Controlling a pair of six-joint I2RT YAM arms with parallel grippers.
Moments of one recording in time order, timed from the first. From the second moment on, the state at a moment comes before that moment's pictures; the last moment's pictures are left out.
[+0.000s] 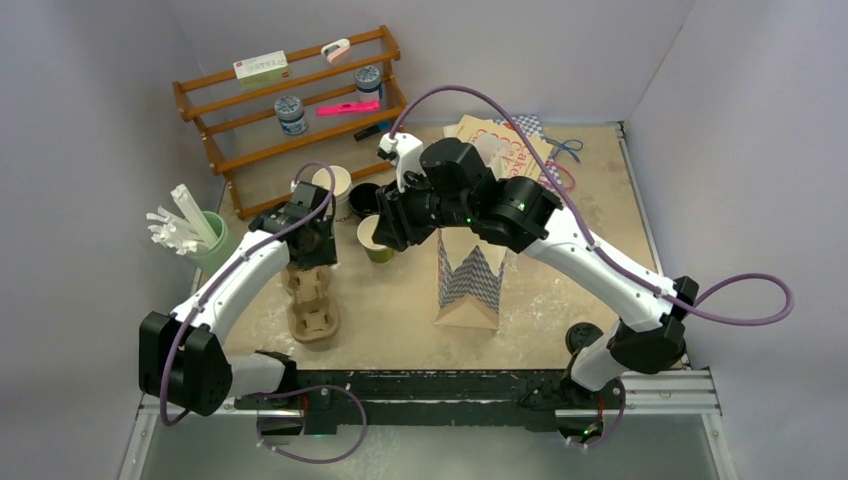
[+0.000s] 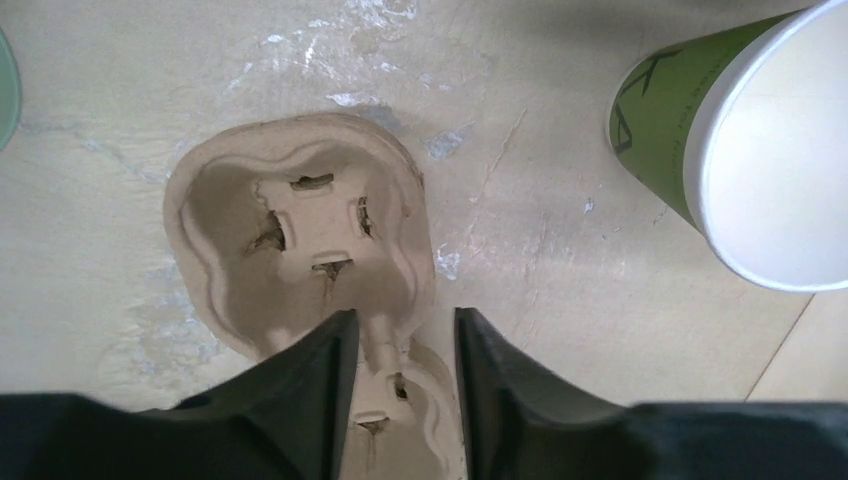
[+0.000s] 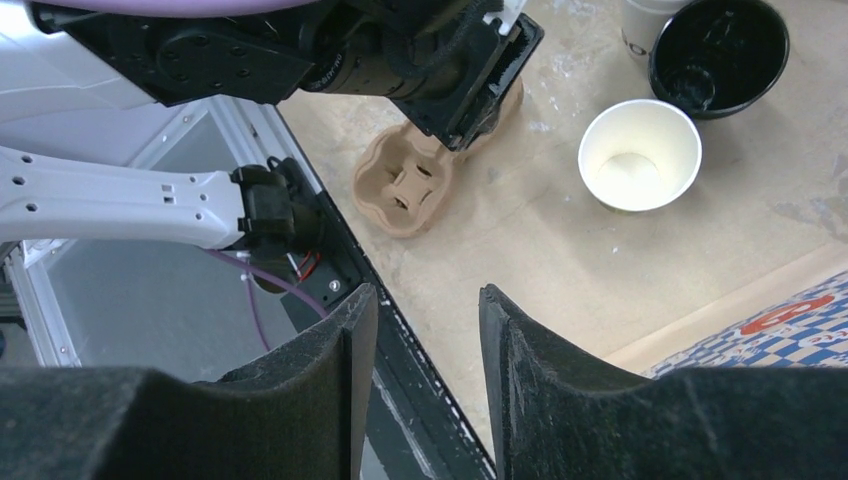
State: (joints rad) left arm -0.32 1.28 1.00 -0.86 -0.20 -0.44; right arm 1.00 1.56 1.86 -0.84 -0.15 0.31
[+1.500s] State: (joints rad) left arm -0.32 1.13 0.90 -0.79 -0.05 -0.43; right arm 1.00 1.66 1.70 -0.62 -0.26 0.46
